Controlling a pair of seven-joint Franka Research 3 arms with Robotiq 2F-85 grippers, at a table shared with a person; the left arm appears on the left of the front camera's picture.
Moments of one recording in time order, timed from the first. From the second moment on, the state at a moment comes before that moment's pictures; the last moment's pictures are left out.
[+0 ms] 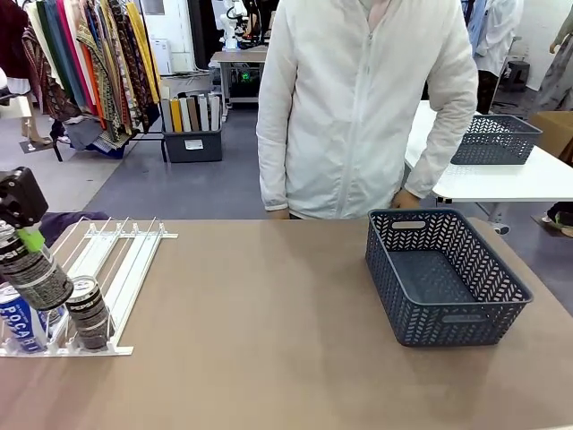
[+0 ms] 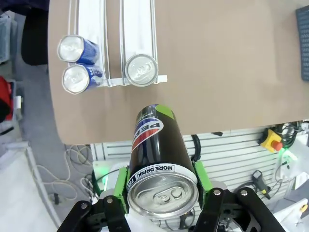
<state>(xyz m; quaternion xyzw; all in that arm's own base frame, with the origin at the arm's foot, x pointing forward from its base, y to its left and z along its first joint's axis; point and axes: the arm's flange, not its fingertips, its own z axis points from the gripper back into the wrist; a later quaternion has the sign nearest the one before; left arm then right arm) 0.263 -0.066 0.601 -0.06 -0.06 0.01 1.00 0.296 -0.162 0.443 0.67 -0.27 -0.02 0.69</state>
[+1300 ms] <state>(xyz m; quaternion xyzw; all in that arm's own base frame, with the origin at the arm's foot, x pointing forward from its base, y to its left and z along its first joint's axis) 0.401 -0.397 0.439 0.06 -0.05 -0.23 0.97 0.296 -0.162 0.444 0.67 -0.27 -0.02 0.69</state>
